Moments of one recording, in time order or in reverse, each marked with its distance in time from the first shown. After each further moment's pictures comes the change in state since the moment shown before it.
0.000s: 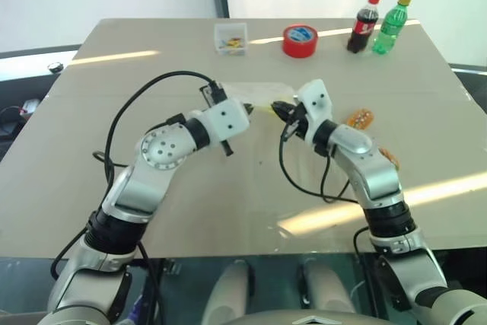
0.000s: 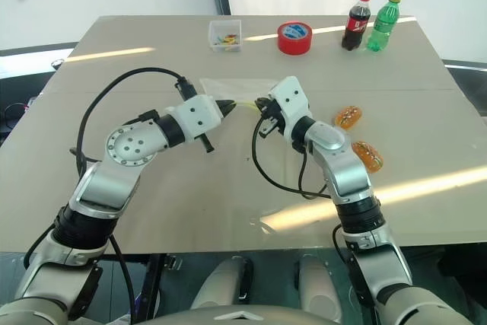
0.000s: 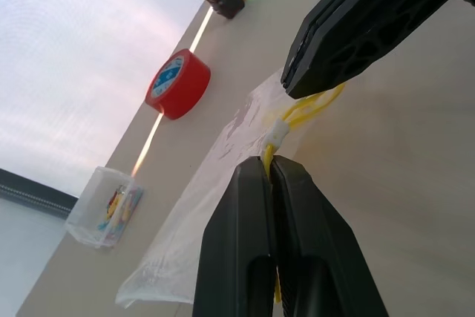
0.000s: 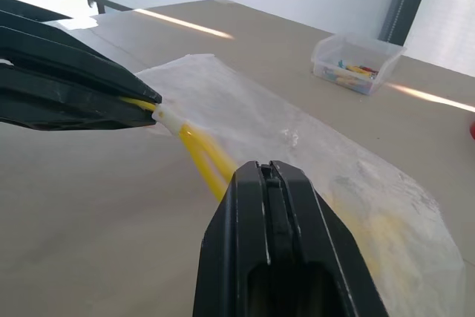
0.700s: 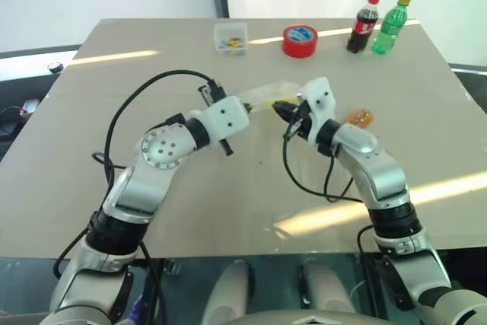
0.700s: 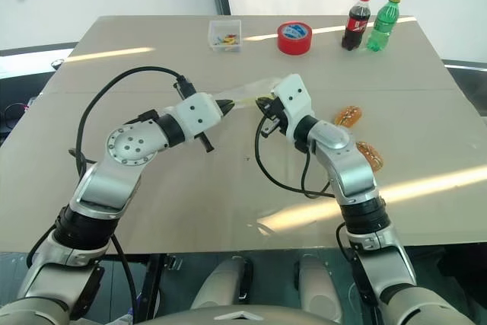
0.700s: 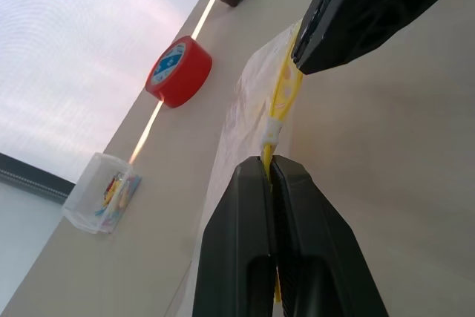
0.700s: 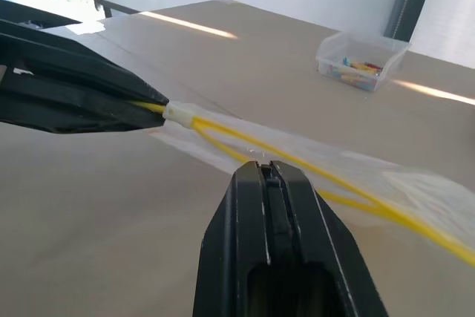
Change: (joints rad) left arm 0.000 -0.015 0.005 -0.036 0.005 0.037 -0.001; right arm 0.002 -0.017 -0.003 -0.016 0.040 0.040 0.000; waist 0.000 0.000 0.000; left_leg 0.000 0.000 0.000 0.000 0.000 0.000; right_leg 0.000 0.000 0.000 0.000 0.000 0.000
